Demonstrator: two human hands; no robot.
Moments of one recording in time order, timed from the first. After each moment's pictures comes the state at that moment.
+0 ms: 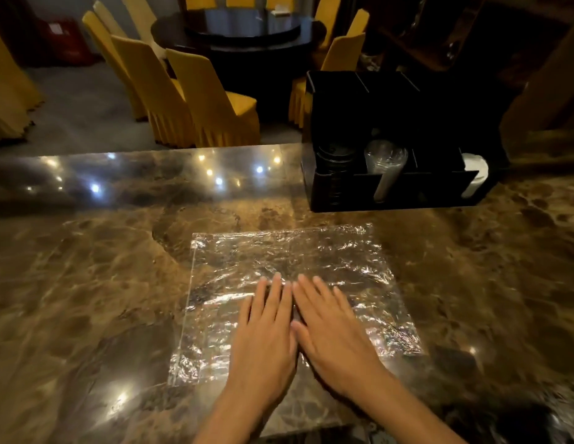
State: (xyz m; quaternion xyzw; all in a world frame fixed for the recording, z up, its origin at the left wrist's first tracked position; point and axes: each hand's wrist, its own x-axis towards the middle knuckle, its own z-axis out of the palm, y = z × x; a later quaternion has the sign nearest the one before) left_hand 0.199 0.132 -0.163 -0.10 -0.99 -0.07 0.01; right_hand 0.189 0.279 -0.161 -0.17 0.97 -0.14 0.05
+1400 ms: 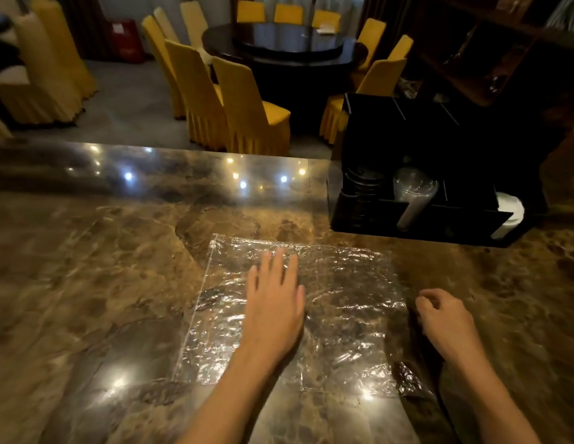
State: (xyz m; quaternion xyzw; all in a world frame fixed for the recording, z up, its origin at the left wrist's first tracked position) left_hand 0.133 0.142 -0.152 0.01 -0.98 -0.16 0.08; right_hand 0.118 0.402 -0.117 0.20 0.91 -0.37 0.02
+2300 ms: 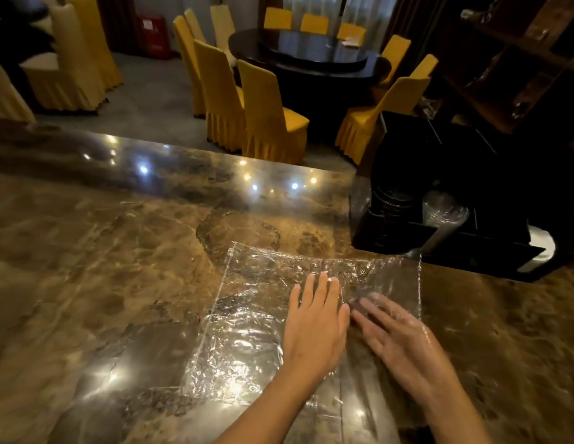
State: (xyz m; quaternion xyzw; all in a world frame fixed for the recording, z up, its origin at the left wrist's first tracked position) left_hand 0.117 0.173 -0.175 -0.02 -0.98 -0.18 0.03; right_hand 0.113 0.337 -0.140 0.17 0.51 -0.83 0.17
